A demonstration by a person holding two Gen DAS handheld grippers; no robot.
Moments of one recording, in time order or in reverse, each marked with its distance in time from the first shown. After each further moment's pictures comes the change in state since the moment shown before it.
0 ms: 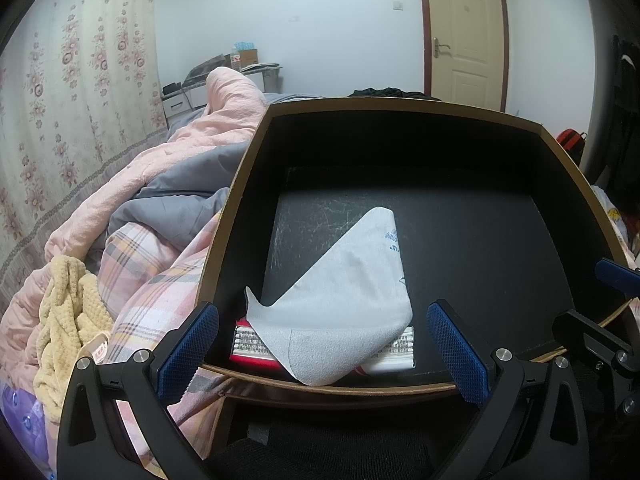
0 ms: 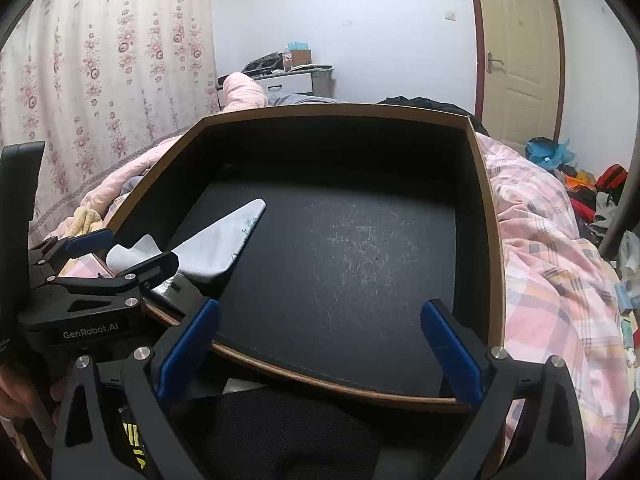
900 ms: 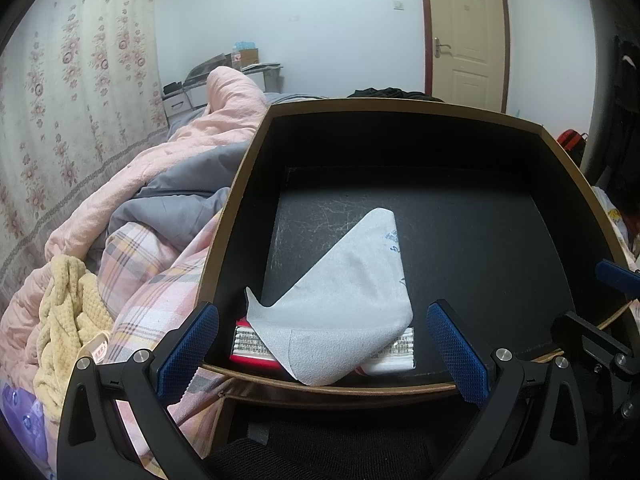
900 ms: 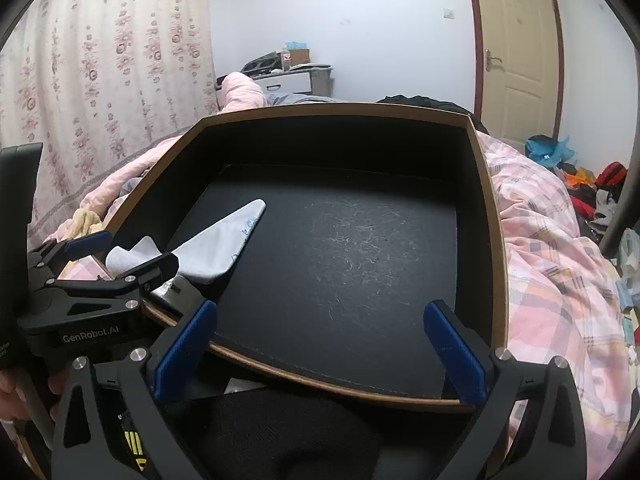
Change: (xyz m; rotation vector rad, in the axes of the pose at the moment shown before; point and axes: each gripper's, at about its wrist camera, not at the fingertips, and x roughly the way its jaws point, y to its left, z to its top) left arm 0.000 0.001 0.001 -0.005 0.000 0.000; right arm 0.000 0.000 -0.001 0.011 0.002 0.000
